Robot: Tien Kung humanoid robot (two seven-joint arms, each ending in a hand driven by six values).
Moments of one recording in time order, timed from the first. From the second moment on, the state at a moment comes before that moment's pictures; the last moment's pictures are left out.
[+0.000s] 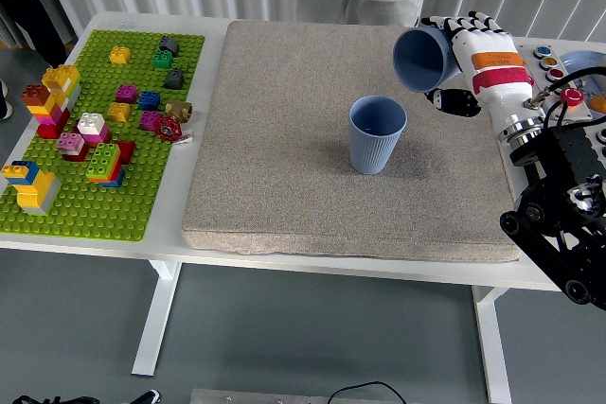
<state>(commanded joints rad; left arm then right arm) -0.22 0.11 -0.18 -0.29 0.28 -0.17 0.15 0.67 -0.27 0.79 1.20 -2.08 -0.46 -0.13</state>
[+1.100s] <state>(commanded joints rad) -0.23 0.11 -0.18 -0.29 0.28 -0.17 0.14 0.69 -0.30 0.73 1.21 -2.14 -0.50 -0.19</state>
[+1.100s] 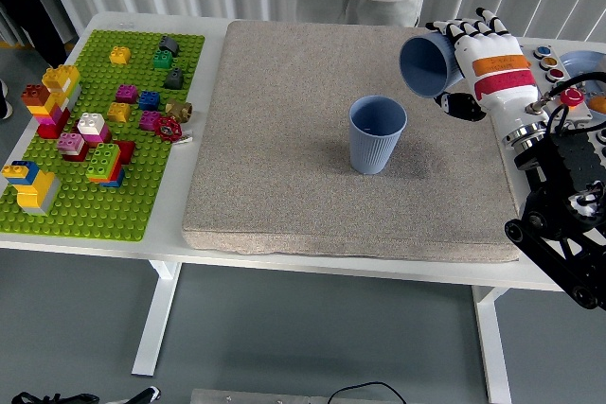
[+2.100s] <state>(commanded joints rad) -0.22 0.11 -0.18 -0.29 0.27 -0.16 0.15 0.69 -0.26 0.71 1.19 -2.12 -0.50 -0.20</state>
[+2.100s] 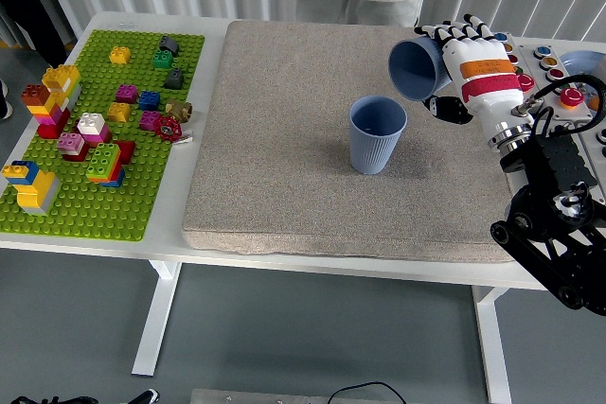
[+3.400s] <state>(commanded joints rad) -0.22 0.11 -0.18 -0.29 0.26 -0.16 0.14 0.67 -0.27 0.81 1.24 -1.37 -0.37 -0.11</state>
